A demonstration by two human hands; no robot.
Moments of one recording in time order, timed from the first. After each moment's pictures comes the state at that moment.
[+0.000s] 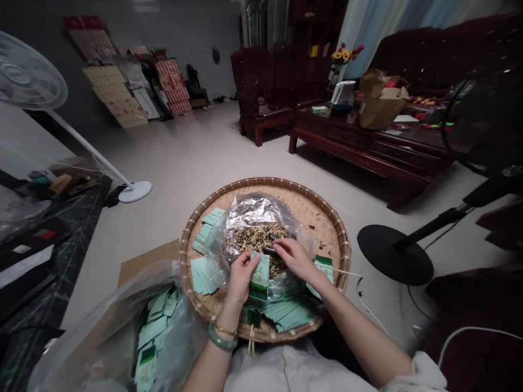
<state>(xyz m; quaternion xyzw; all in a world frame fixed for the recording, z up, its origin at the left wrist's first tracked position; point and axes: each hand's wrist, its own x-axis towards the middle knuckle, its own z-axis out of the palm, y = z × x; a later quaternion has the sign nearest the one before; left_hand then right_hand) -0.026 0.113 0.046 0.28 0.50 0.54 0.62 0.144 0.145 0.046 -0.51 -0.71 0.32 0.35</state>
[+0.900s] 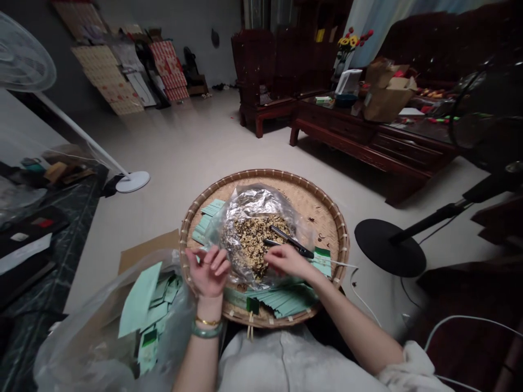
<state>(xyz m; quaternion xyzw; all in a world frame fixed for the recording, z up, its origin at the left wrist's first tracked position) -0.096 0.100 0.071 0.10 0.08 0.68 0.72 0.125 0.126 0.043 -0.46 -0.64 0.57 0.22</state>
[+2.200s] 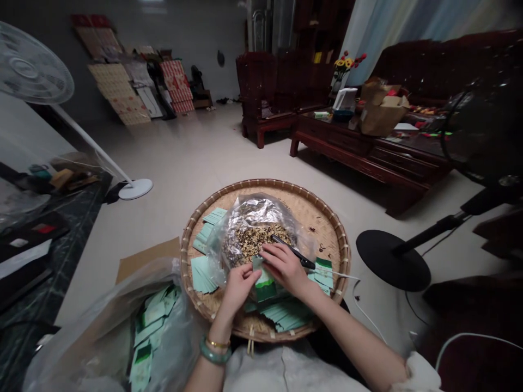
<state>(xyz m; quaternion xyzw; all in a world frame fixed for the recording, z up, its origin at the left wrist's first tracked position) -0.048 0.096 0.050 0.46 0.52 0.41 0.59 0.120 0.119 0.044 -0.35 -0.84 0.04 0.41</state>
